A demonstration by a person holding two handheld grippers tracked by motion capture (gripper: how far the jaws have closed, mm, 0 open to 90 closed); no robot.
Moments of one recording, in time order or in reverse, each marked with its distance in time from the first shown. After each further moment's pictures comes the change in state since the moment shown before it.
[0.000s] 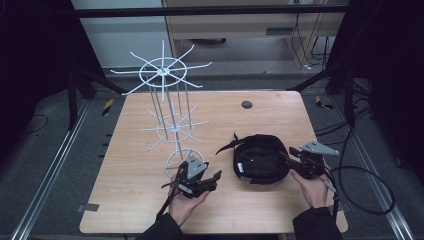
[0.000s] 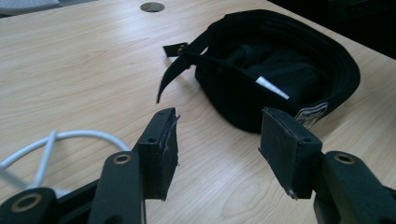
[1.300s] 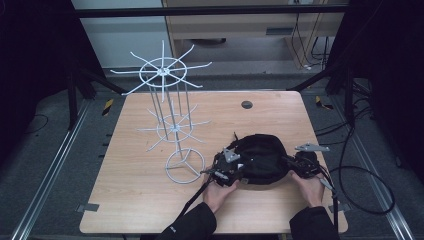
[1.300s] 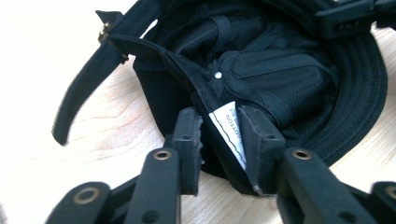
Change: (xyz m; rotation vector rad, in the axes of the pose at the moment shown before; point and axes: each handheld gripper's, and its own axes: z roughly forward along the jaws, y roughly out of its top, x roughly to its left) left arm -0.034 0.017 0.089 0.164 -0.023 -0.067; right arm -0.016 -0.020 0.030 0.176 -0.007 0.042
